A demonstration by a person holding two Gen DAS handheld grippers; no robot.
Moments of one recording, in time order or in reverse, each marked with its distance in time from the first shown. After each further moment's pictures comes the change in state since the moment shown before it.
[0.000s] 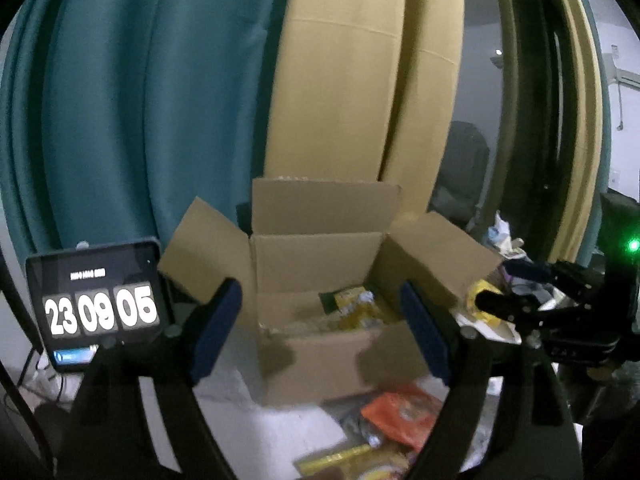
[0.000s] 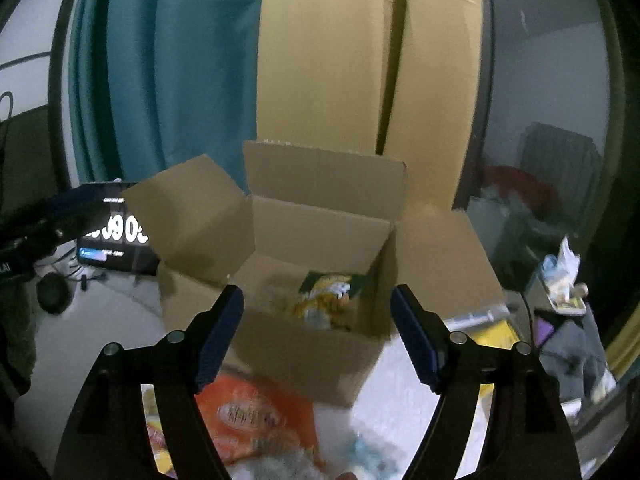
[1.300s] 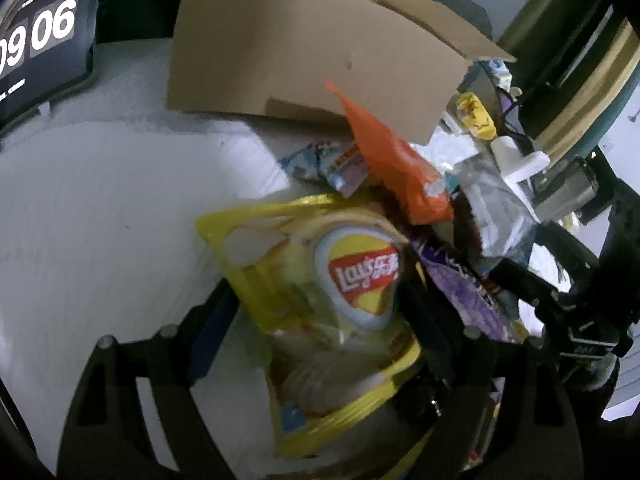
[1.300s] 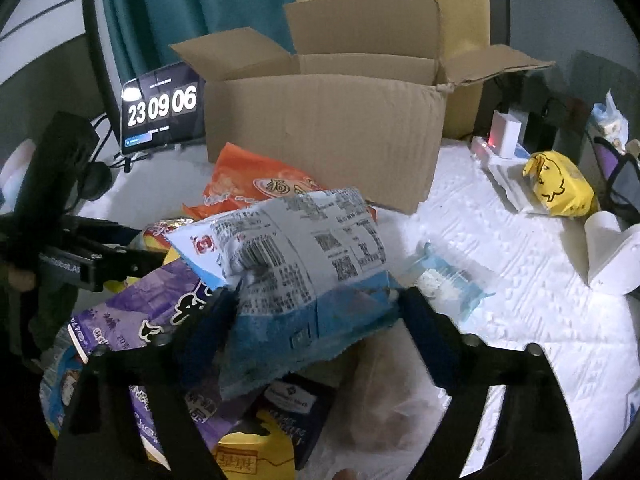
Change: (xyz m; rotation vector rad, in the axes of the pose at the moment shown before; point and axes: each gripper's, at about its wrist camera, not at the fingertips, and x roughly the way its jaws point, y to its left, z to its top) left arm 0.060 -0.022 -0.170 -0.181 0.653 -0.175; right arm 0.003 0.006 -0.154 0.040 0.263 0.218
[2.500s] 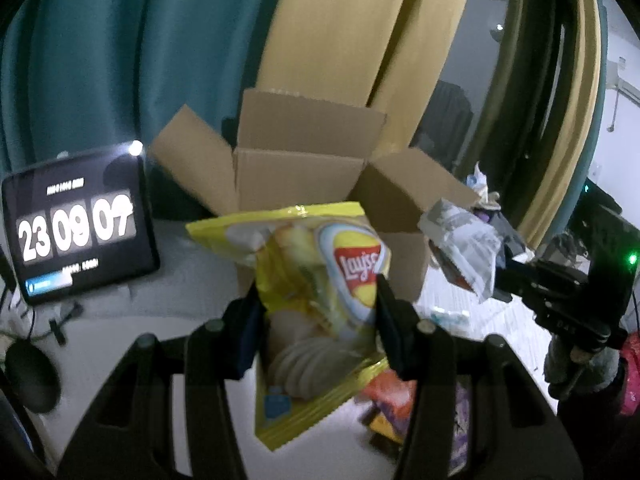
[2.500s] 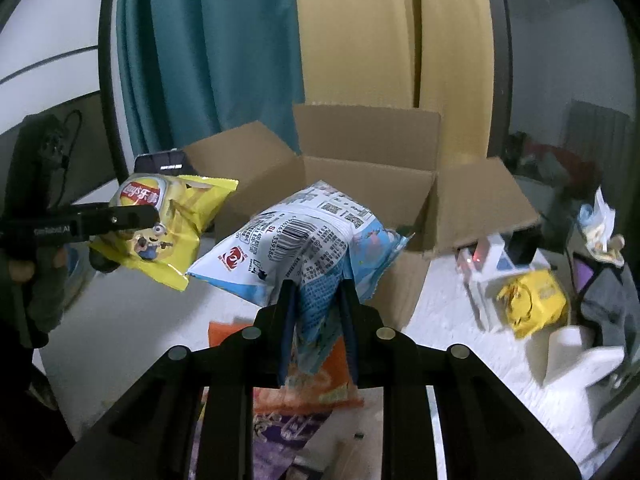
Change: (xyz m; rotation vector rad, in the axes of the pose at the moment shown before) left arm -0.135 0.014 0.076 0.131 -0.436 0.060; right arm -0.050 0.003 0.088 -0.061 -0.226 -0.021
